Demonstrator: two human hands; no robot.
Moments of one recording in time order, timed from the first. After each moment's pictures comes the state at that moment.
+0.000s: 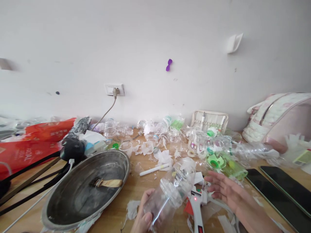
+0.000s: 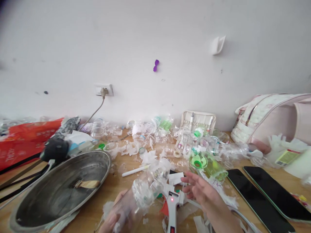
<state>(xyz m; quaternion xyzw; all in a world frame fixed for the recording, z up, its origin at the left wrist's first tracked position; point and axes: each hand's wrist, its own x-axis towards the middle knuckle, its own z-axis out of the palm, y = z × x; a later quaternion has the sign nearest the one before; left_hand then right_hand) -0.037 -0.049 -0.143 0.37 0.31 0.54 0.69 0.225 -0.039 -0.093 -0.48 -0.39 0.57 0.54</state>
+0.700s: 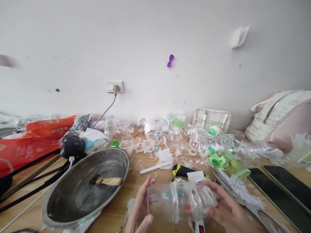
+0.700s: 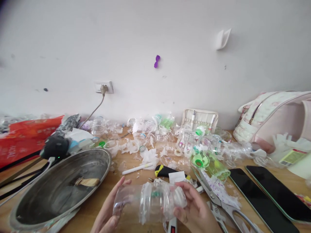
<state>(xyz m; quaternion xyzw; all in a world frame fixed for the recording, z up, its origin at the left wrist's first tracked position) -0.034 -0.054 -0.120 0.42 0.33 0.62 0.57 0.188 -0.057 -0.117 -0.40 -0.39 0.60 0.57</state>
